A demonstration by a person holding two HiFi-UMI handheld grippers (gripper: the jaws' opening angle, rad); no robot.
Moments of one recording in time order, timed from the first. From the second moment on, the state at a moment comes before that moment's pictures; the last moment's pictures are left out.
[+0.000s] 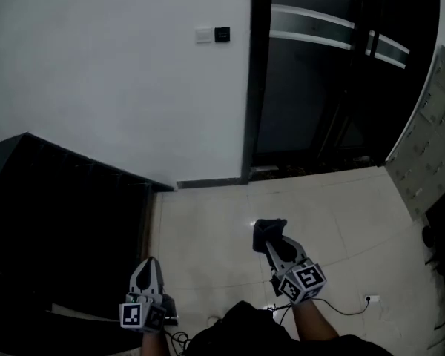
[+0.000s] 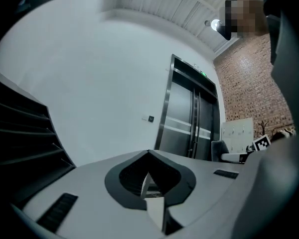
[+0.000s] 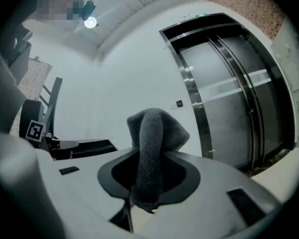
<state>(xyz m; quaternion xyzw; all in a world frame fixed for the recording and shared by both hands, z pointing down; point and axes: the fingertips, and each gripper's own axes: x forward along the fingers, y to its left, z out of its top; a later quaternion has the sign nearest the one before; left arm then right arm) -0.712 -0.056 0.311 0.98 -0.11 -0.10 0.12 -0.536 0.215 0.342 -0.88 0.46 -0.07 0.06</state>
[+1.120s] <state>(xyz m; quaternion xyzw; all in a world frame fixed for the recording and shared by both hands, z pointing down) -0.186 -0.045 0.305 0.99 -0.01 -0.07 0.07 -0.045 0.149 0.303 -0.88 0.48 -0.01 0.01</state>
